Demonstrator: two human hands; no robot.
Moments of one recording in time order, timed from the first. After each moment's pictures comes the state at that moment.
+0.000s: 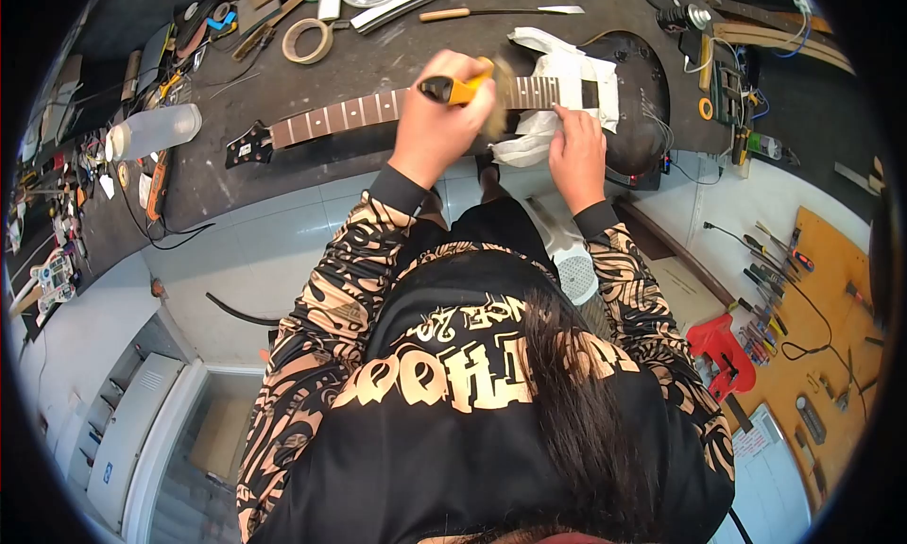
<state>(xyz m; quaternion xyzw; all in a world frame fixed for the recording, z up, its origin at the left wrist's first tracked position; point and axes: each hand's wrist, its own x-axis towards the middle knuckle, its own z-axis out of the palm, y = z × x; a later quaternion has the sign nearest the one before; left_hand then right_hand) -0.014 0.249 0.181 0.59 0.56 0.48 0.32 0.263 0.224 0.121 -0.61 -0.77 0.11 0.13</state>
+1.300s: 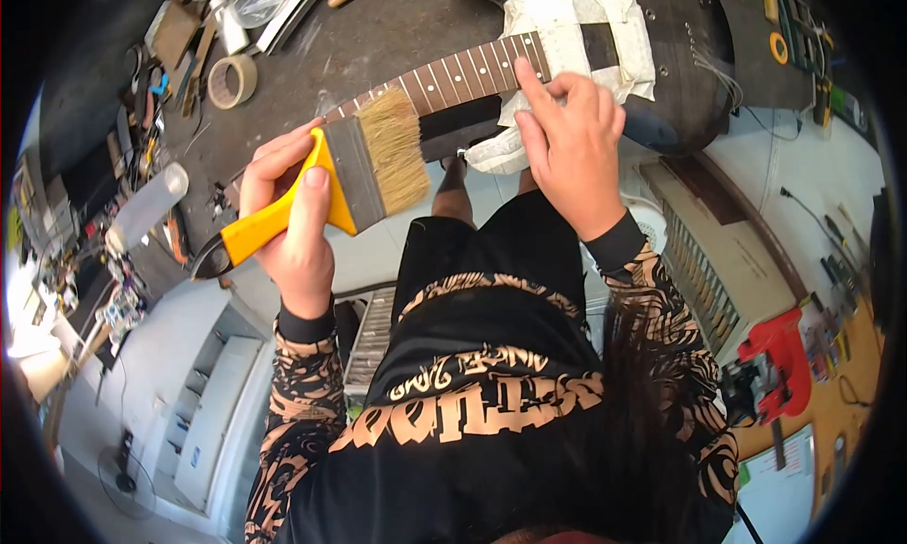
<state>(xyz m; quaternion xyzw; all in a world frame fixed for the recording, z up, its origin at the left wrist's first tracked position) -0.044 0.217 0.195 0.54 0.62 0.42 0.38 0.266 0.229 0.101 -0.60 -0.75 0.18 0.19</state>
